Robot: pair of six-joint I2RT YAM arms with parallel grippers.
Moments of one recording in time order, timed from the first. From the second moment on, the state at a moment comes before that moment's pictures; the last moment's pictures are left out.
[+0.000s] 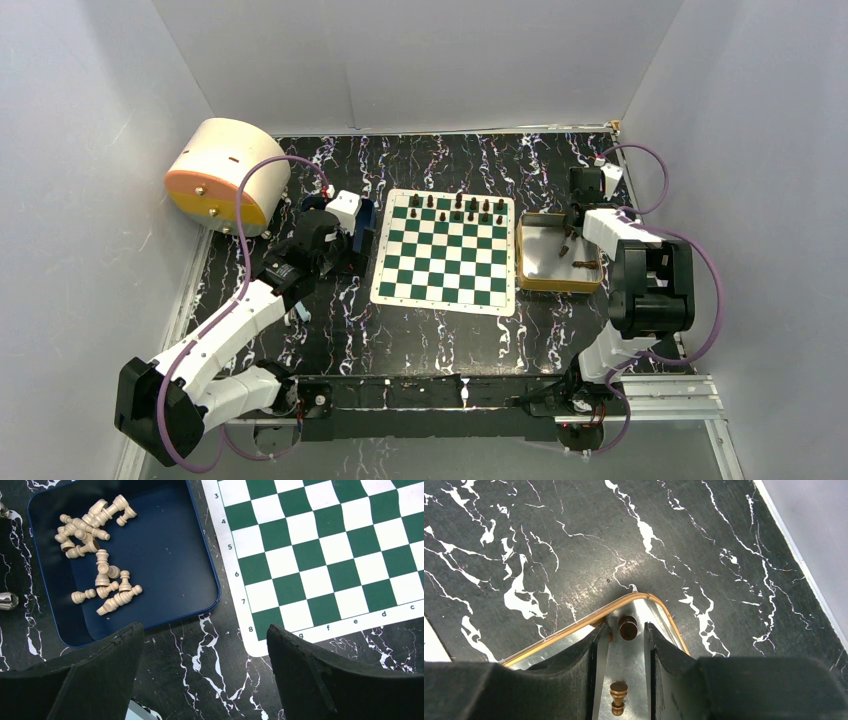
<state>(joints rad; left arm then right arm) -0.54 1.05 0.78 -0.38 -0.17 -0.07 0.02 1.65 0.99 -0.17 0.43 0.36</state>
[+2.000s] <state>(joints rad) -0.54 1.06 0.78 -0.38 -0.18 -0.06 -0.02 1.71 1.06 -0.23 0.37 0.36</state>
